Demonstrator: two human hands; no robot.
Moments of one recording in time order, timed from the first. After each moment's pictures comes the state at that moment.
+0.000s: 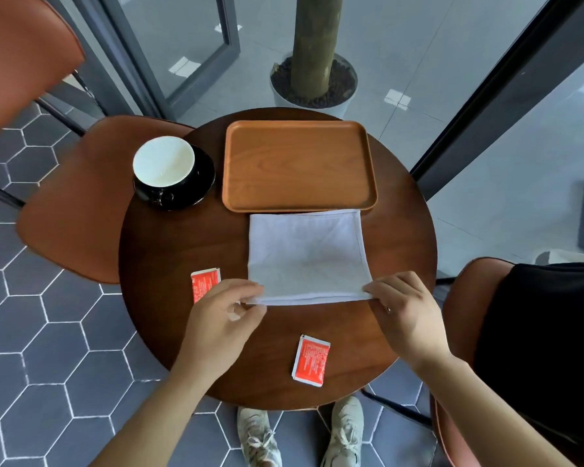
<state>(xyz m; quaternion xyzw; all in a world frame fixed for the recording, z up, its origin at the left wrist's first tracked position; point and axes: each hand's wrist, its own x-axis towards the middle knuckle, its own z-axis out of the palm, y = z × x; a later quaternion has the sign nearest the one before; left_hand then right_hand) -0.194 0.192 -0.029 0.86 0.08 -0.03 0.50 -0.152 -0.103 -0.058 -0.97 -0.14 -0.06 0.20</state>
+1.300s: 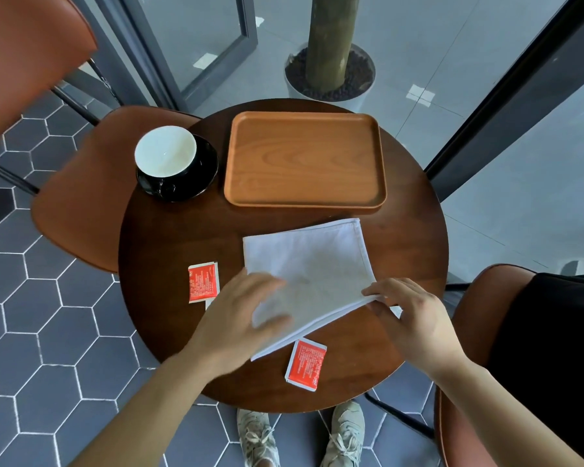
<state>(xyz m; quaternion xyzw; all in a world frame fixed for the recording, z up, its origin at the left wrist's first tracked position) -0.179 0.182 -0.057 0.92 -0.06 -0.14 0.36 -0.142 -0.113 -0.046 -0.93 -0.13 0.04 0.33</state>
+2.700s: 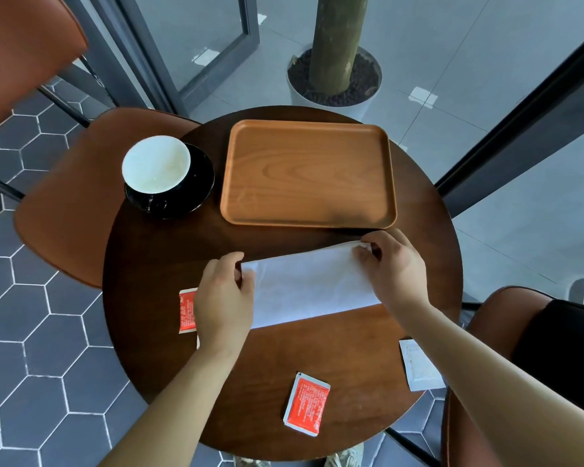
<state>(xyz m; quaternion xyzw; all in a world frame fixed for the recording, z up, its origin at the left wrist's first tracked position) -0.114 0.167 -0.075 0.92 0.24 0.06 0.29 -0.028 -0.068 -0.087 -0.95 -0.01 0.00 0.30</state>
